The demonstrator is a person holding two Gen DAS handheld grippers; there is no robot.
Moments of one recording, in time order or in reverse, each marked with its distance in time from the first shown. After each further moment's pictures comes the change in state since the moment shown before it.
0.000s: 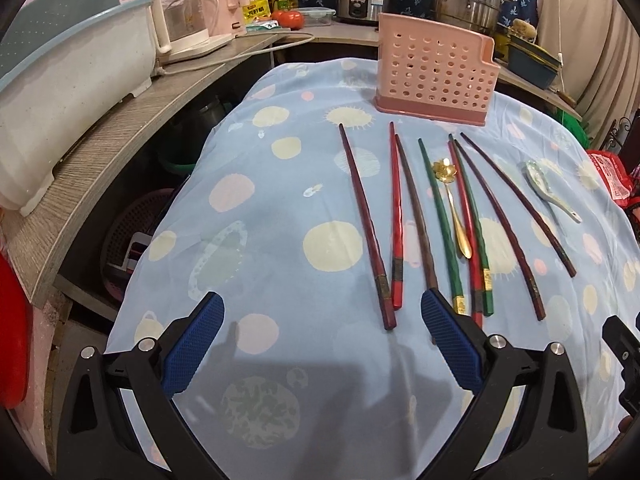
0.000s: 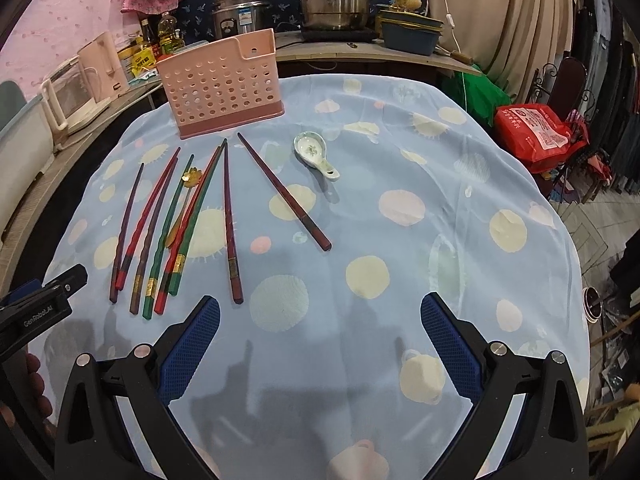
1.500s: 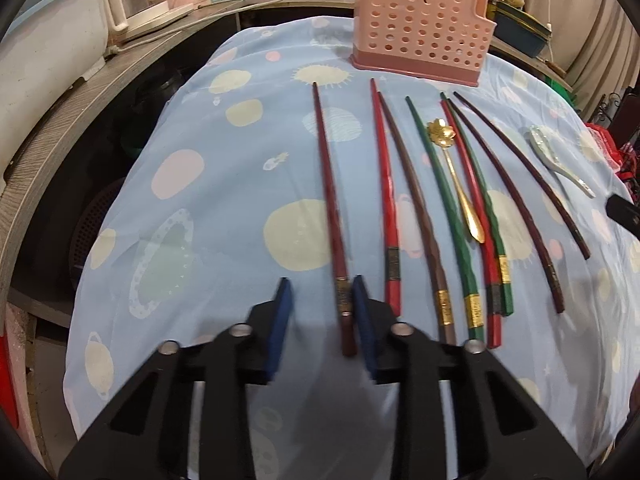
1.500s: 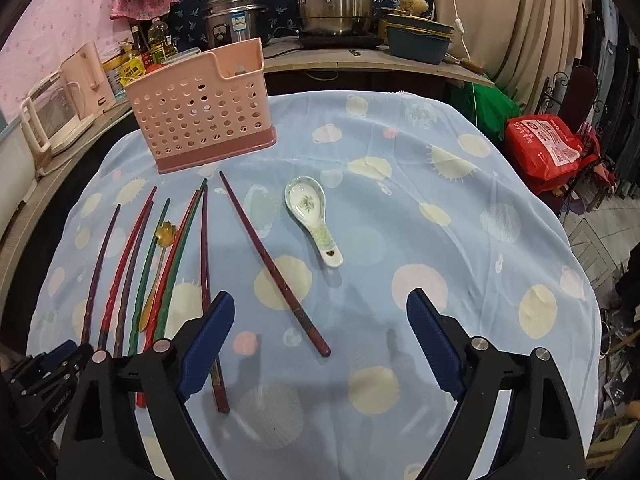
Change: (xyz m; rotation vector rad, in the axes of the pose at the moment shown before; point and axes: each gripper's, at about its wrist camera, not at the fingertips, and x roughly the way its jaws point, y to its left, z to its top) left arm 0.046 -0.010 0.001 0.054 0.103 -0.094; right arm 0.055 -0.001 0.069 0.010 -0.016 0.008
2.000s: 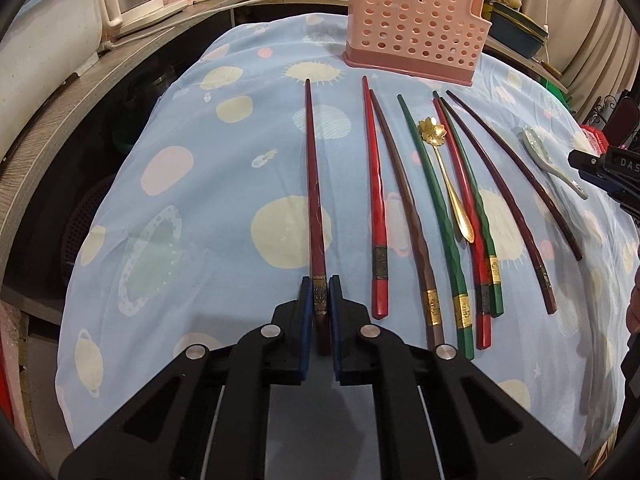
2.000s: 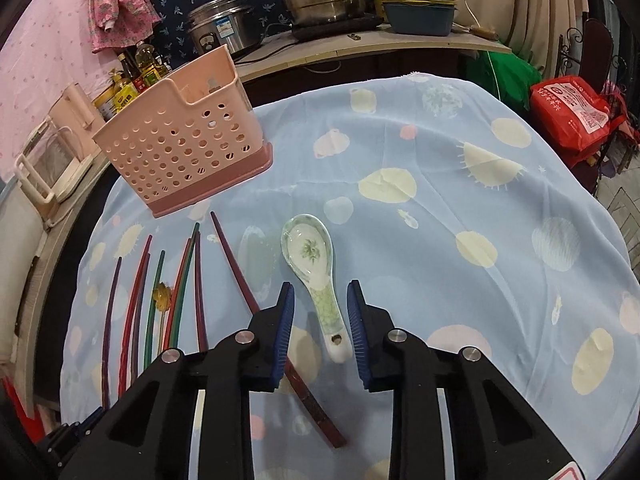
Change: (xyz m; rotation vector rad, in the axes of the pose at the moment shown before) left arm 0.001 -0.003 0.000 -0.007 0.009 -0.017; right arm 0.055 -0.021 0.041 0.123 0.047 0.138
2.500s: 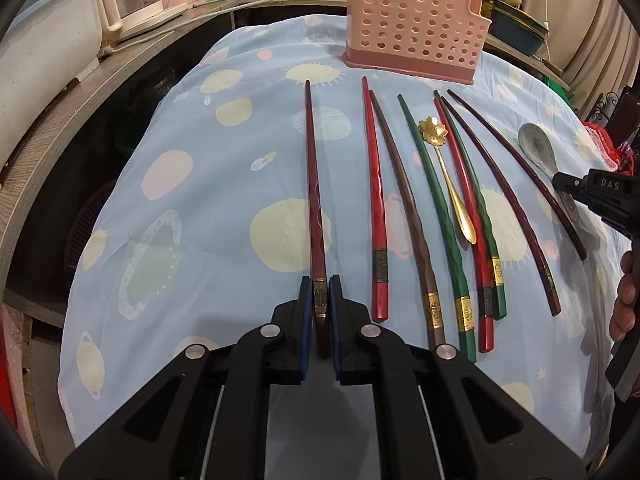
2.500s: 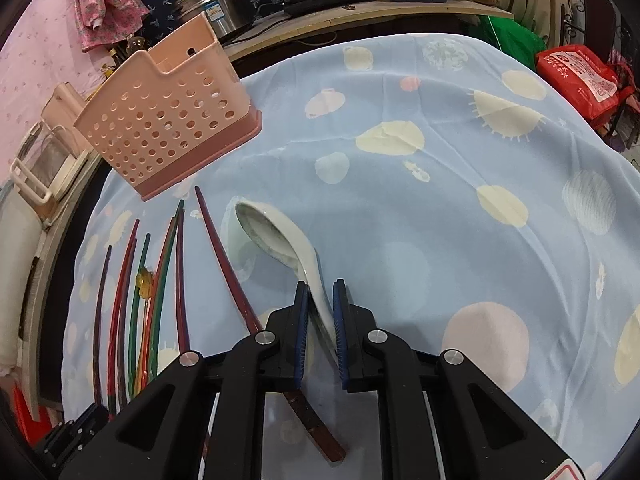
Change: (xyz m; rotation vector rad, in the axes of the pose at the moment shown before) left arm 0.001 -0.003 0.000 0.007 -0.006 0.017; right arm 0.029 -0.010 -0.016 0.041 0.062 0.035
